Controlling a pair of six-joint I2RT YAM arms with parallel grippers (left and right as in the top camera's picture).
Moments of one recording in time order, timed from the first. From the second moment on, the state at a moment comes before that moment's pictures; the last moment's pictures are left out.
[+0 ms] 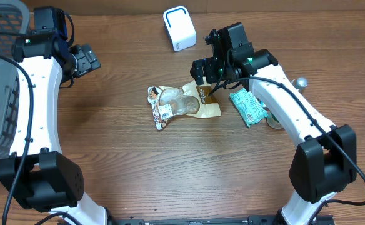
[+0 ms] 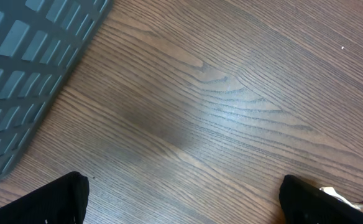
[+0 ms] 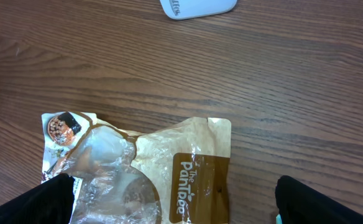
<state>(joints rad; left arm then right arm) 0.13 1.82 1.79 -1.15 -0.10 -0.41 0.38 1.88 1.57 -0.68 -0.15 0.14</state>
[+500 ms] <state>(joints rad) 0.13 1.82 1.79 -1.15 -0.10 -0.41 0.38 1.88 1.57 -0.68 -0.15 0.14</state>
